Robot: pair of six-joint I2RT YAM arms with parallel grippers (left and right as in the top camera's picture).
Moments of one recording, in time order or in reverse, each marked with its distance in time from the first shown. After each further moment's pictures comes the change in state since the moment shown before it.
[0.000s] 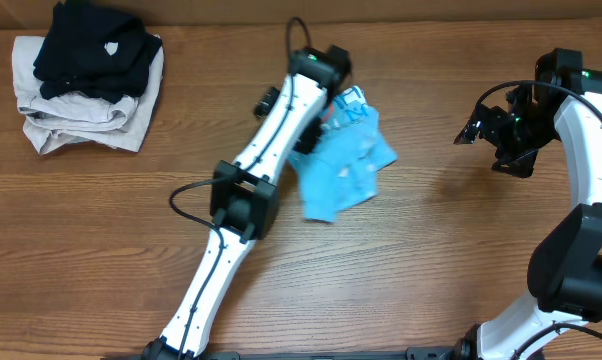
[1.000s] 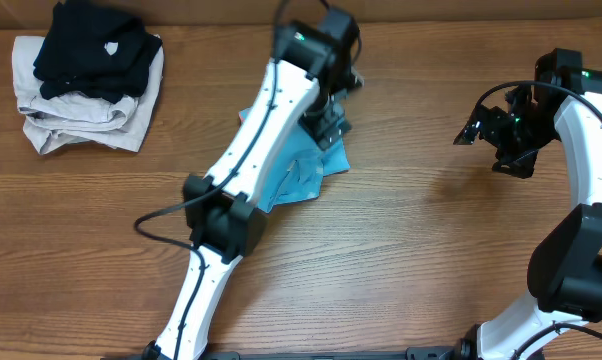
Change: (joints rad) left arm -0.058 -0.336 -0.225 0.071 0.384 0.332; right arm 0.000 0.000 0.000 -0.006 0.000 -0.016
